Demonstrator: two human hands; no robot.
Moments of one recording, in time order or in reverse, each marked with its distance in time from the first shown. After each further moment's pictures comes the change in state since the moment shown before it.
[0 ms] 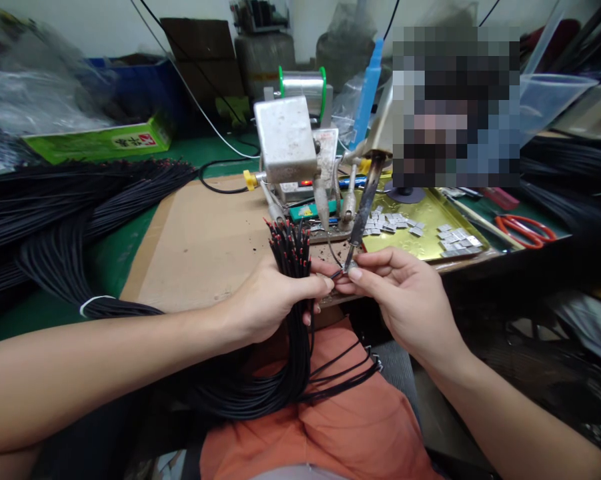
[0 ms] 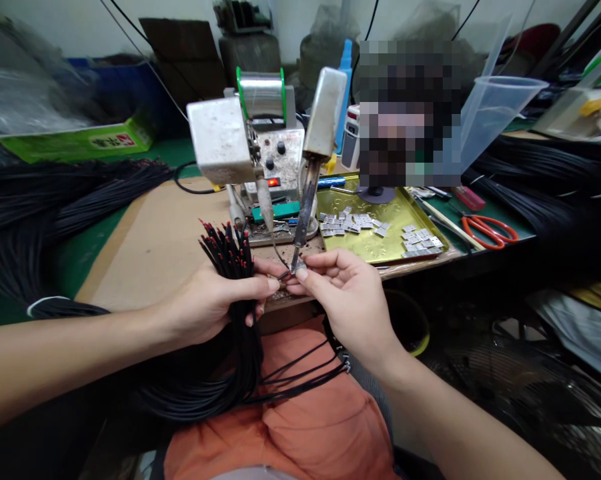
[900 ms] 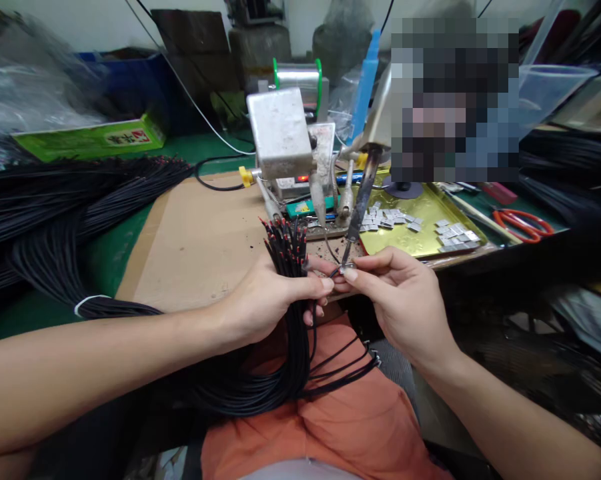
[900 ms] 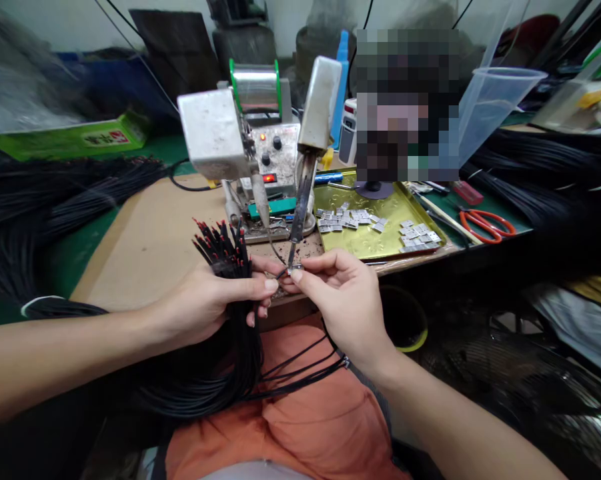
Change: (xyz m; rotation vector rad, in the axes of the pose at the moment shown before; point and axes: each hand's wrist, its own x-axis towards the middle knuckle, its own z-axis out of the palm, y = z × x) left_hand -0.002 -0.005 -0.004 -0.082 -0.092 -0.012; right_hand -0.006 0.007 0.003 0.046 0.035 -0.074
